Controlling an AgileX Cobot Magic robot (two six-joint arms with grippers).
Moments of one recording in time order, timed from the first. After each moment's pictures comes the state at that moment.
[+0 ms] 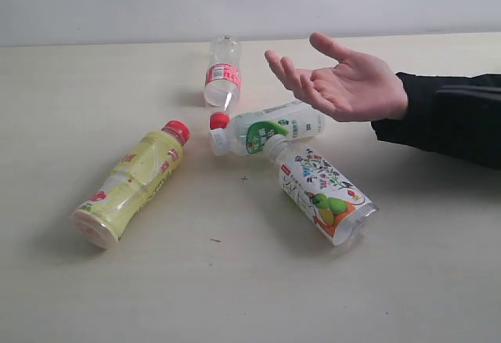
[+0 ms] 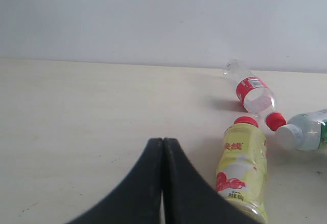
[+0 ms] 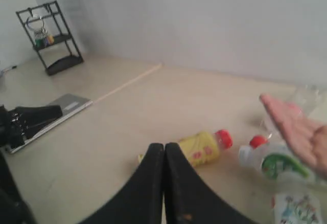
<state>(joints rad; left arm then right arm) -0.01 0.01 0.00 0.00 0.25 -0.08 0.07 0.56 -0.39 -1.70 -0.86 1.92</state>
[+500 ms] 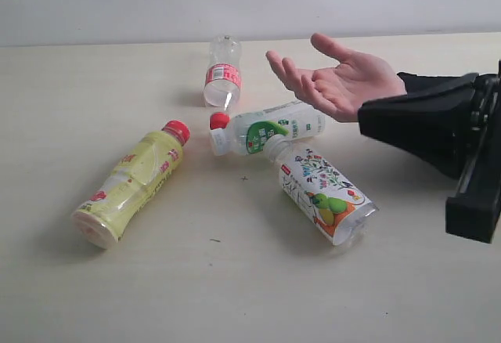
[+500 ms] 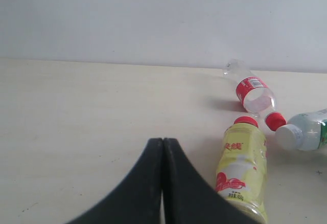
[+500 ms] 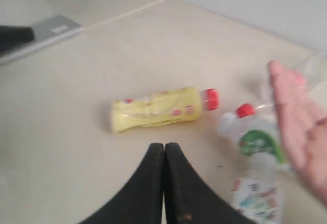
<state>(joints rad) -0.01 0.01 0.00 0.00 0.25 -0.08 0.26 0.87 -0.47 -1.75 -0.70 1.59</state>
